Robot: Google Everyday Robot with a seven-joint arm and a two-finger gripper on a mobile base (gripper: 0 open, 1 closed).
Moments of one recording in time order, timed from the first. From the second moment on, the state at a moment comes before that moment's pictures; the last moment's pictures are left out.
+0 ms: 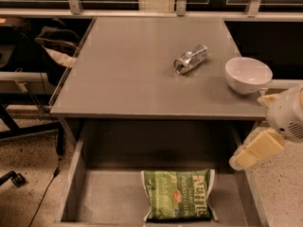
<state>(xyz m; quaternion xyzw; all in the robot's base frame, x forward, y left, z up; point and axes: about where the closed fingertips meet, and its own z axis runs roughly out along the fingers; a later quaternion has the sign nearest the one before) 0.417 -0.219 0.859 -0.46 0.85 0.06 0.25</state>
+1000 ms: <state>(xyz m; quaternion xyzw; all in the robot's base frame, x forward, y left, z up) 0.400 -0.228 0.781 -0.38 0.89 0.09 0.23</state>
